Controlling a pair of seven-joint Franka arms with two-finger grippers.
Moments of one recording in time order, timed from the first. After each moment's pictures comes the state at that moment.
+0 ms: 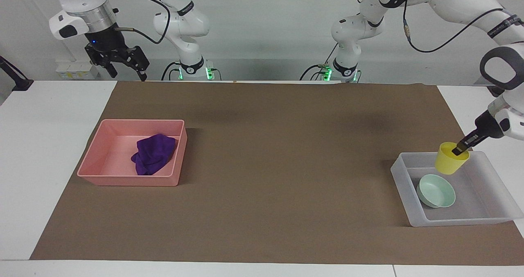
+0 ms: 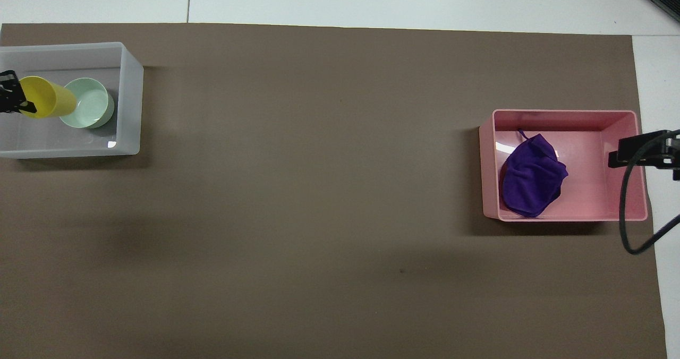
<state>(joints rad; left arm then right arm) 0.23 0.43 -0.01 -1.43 -0.12 1.86 -0.18 -0.02 -0.08 -0.03 -1.58 0.03 1.51 0.15</state>
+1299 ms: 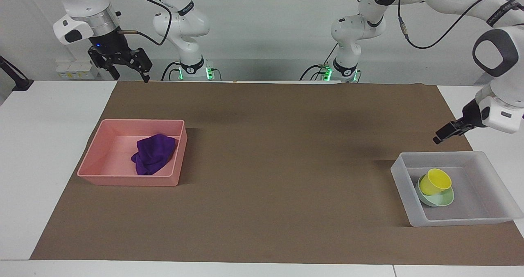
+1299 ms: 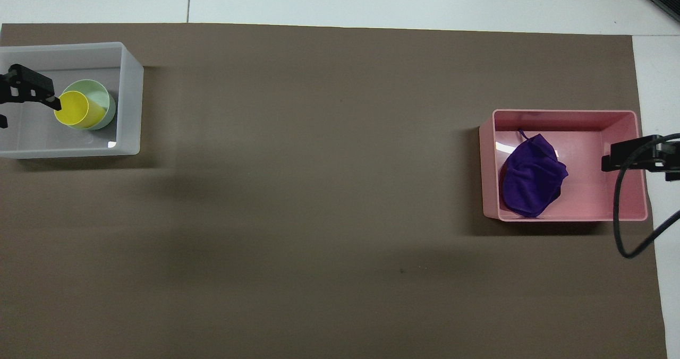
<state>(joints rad) 0.09 0.29 -0.03 -1.33 -0.03 1.54 -0.17 0.03 -0.09 -0.08 -1.60 0.03 1.51 0.12</state>
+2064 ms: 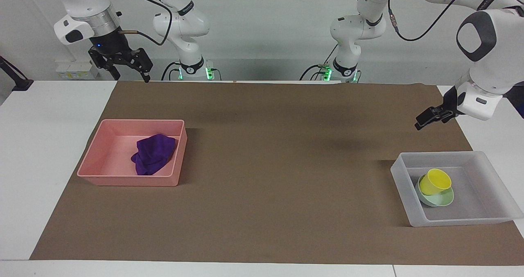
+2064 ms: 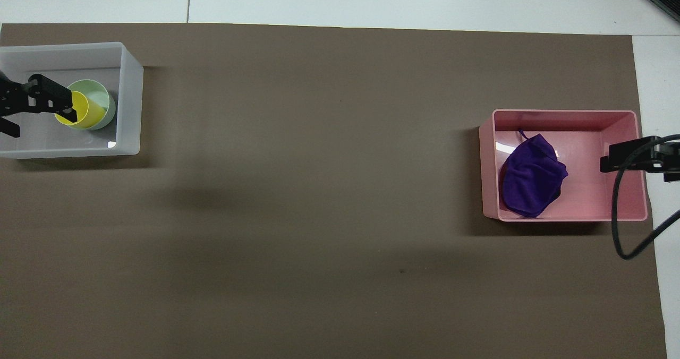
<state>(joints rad) 0.05 0.27 -0.02 -1.35 -0.02 1.49 -0.19 0.03 -0.09 -0.08 -1.60 0.03 1.51 0.12</state>
